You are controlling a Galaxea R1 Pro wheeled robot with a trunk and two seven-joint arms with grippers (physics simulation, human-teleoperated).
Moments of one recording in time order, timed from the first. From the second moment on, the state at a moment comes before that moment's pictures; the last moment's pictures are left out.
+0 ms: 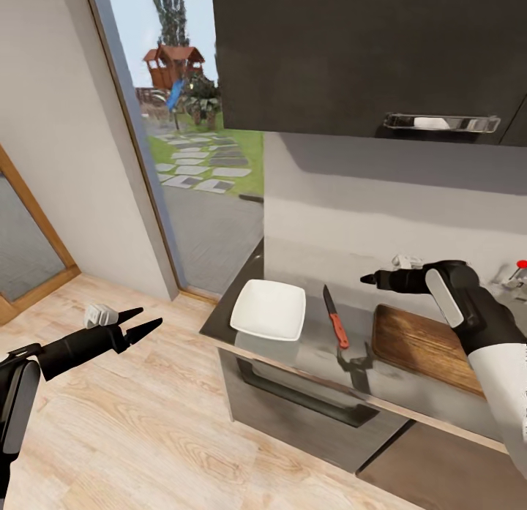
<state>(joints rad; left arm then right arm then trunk) -0.41 0.25 0.36 -1.59 0.15 0.66 -1.03 -1.00 -0.36 0.13 -1.00 -0.43 0.95 0.17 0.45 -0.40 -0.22</state>
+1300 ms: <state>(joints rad) -0.41 0.24 0.36 -1.59 0.15 0.66 -1.03 -1.00 -0.36 0.17 -1.04 -0.43 1.04 0.13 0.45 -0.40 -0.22</state>
